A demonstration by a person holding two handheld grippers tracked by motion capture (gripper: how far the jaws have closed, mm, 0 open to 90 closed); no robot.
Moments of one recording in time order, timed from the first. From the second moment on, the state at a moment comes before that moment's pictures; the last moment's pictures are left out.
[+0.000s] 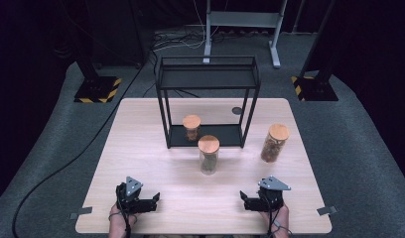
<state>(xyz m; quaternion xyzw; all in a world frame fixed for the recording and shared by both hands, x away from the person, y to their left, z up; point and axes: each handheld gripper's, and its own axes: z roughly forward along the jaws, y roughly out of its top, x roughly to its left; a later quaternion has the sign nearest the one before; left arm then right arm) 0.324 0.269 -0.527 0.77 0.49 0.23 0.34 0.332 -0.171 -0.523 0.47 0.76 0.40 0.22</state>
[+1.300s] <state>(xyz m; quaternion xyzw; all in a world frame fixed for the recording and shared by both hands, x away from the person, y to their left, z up) 0.324 0.270 -0.529 0.77 0.51 0.21 0.32 0.333 -0.170 -0.524 0.46 0.76 0.39 0.22</state>
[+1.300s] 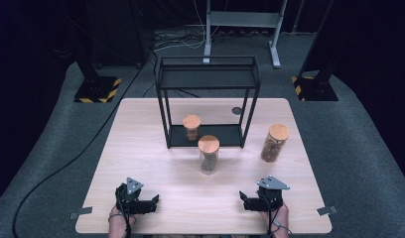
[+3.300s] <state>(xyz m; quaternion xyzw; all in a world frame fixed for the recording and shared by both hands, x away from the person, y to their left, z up) 0.323 0.270 -0.529 0.77 0.51 0.21 0.32 0.391 -0.089 -0.502 0.40 0.80 0.41 0.18</state>
